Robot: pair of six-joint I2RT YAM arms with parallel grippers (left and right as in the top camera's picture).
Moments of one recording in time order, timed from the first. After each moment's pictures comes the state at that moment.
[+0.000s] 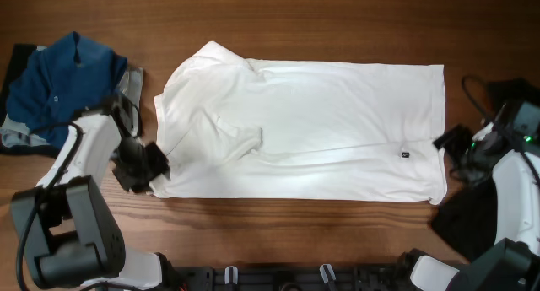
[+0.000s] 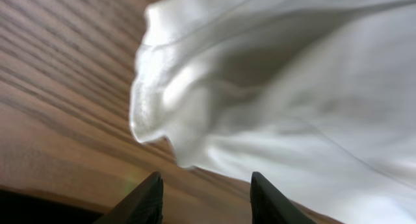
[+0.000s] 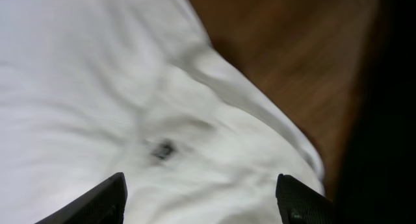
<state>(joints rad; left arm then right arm) 0.21 1.67 1.02 -1.14 0.14 -0.44 -0.50 1.38 0.93 -0.84 -0.21 0.37</state>
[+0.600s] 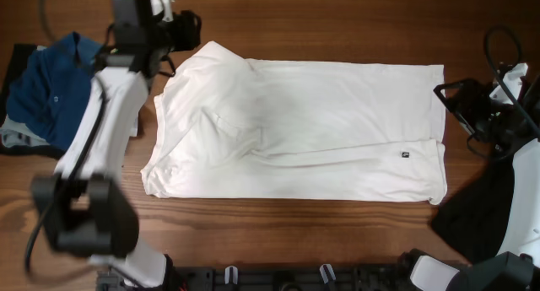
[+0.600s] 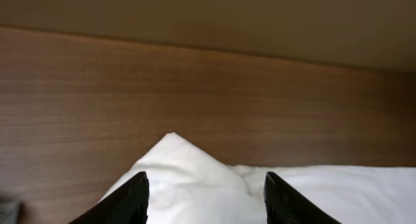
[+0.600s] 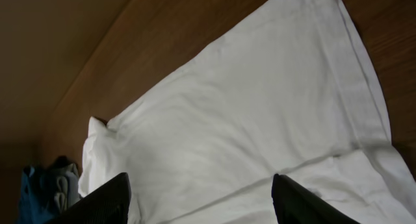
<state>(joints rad) -0.05 1.79 1.47 -0.36 0.22 -0.19 -0.50 1.38 1.14 -0.81 -0.60 0.26</state>
